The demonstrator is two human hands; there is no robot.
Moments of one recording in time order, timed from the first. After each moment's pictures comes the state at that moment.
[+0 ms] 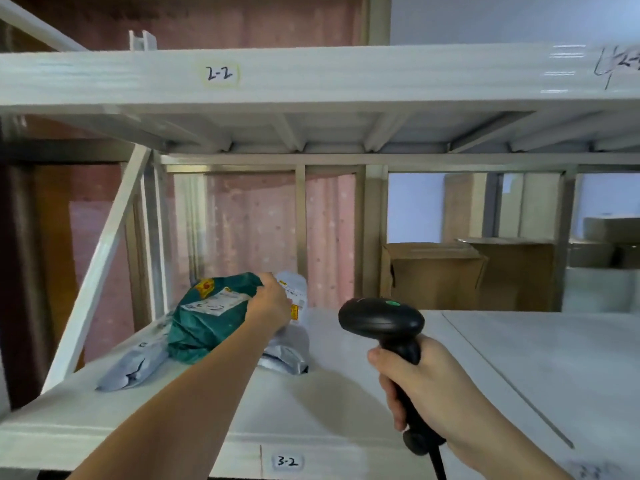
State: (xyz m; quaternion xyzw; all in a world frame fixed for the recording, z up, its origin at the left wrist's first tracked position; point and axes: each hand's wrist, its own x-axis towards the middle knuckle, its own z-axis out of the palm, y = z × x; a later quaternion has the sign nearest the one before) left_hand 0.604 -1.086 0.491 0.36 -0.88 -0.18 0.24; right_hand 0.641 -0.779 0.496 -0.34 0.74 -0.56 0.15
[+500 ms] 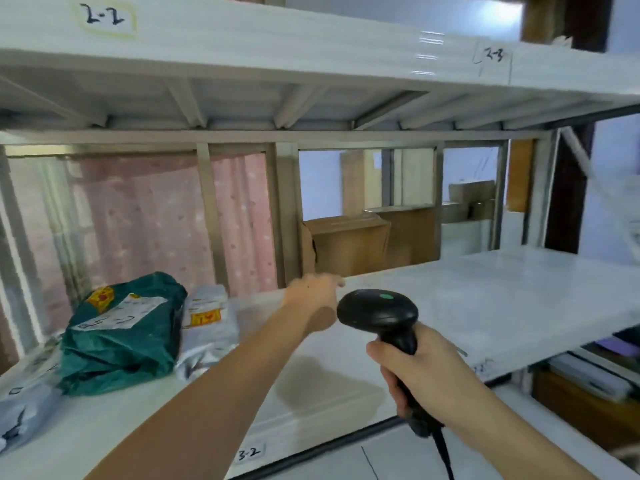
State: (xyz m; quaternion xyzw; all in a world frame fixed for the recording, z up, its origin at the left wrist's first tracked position) left_hand 0.556 -0.942 0.487 0.01 -0.99 -0.06 0.14; right_hand 0.674 -0.735 0.478 -0.20 0.79 -0.57 0.06
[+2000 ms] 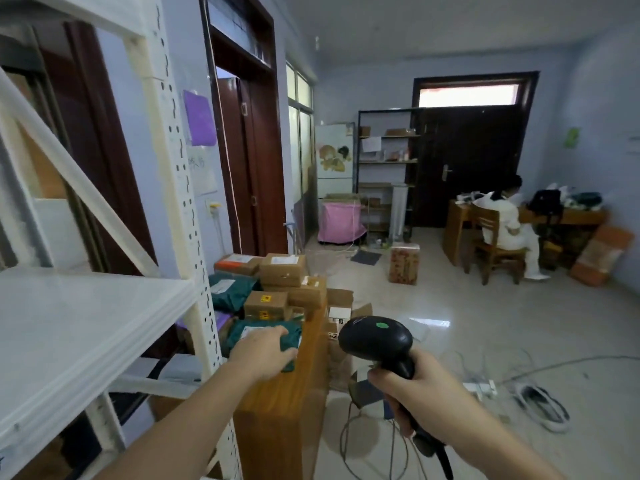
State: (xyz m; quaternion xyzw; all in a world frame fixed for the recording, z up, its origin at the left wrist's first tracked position) left_hand 0.261 -0.119 0.301 -0.41 -0.90 -0.13 -0.05; right_hand 0.555 -0.050 0.396 0.29 0.78 -0.54 -0.14
